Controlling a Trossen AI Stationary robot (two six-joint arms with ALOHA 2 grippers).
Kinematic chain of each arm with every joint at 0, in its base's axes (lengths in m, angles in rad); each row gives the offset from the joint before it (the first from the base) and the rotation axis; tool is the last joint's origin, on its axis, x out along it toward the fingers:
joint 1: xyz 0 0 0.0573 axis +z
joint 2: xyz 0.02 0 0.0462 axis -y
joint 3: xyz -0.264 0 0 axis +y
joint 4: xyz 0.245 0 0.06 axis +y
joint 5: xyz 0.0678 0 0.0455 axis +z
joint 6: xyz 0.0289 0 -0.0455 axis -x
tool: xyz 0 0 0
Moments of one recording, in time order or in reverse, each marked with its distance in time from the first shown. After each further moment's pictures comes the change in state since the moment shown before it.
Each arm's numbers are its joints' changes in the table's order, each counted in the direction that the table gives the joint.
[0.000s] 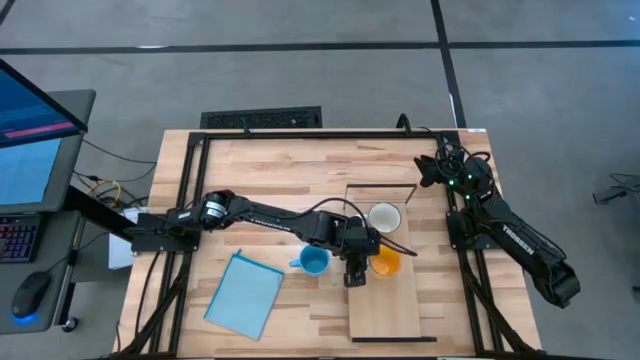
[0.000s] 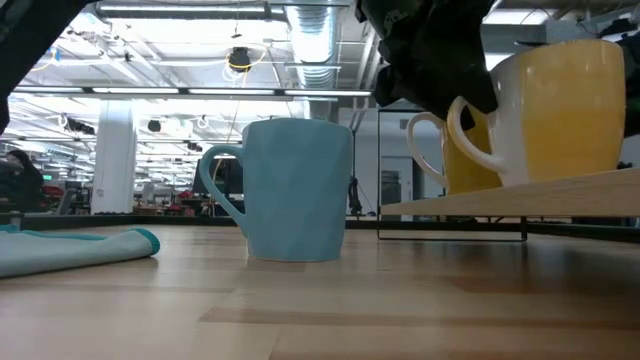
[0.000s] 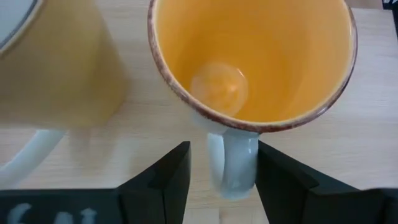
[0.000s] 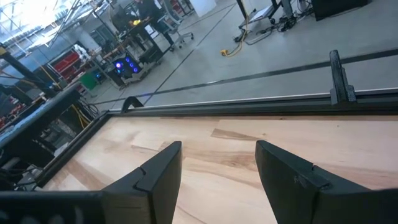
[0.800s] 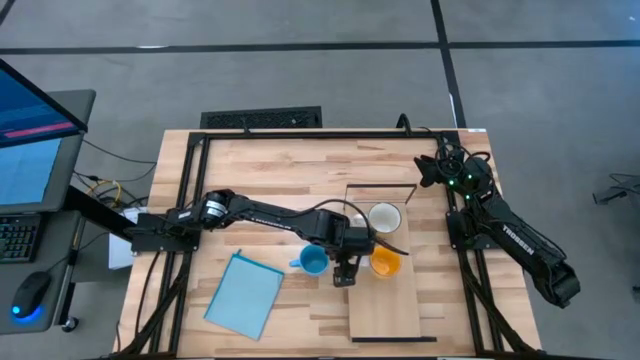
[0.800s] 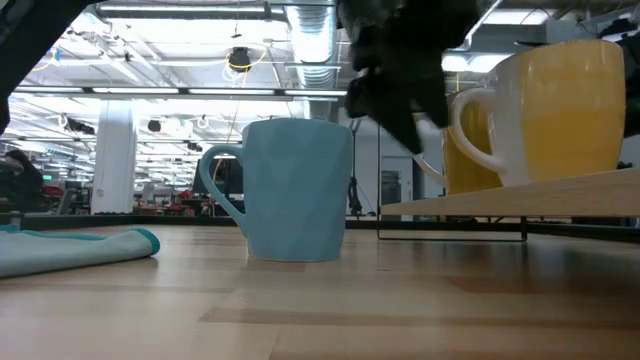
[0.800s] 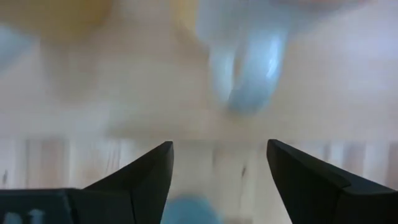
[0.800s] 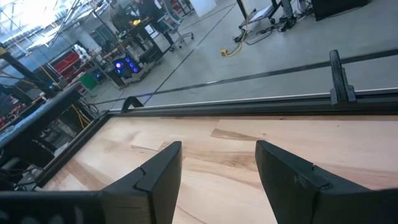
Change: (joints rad) left arm 0.013 0.000 0.000 0.189 -0.089 0.055; right arm 0.000 0.000 0.000 0.000 0.000 0.000
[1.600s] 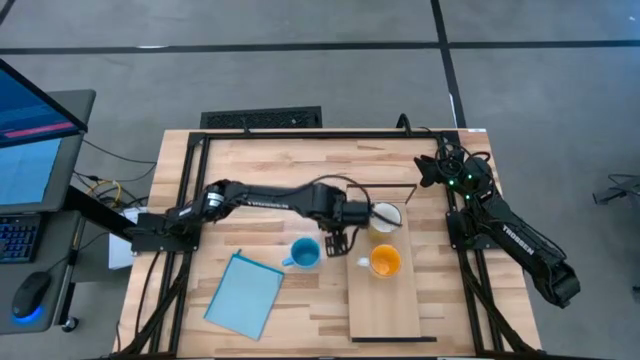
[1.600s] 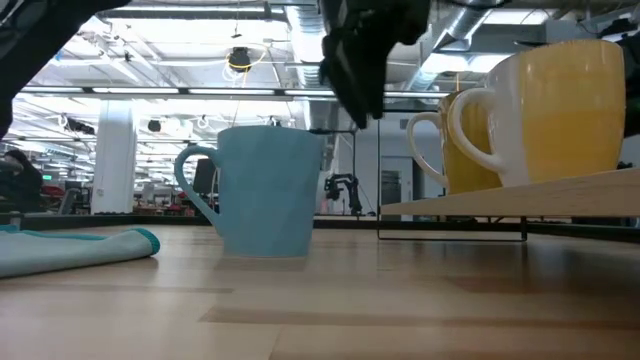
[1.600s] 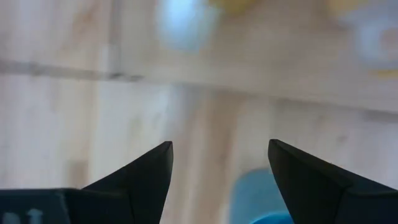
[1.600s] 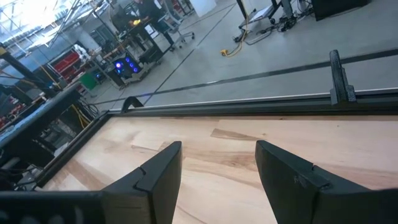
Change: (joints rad) left arm 0.088 0.009 -0.179 0.348 0.210 -0.063; right arm 0.000 0.000 0.000 0.000 0.000 0.000
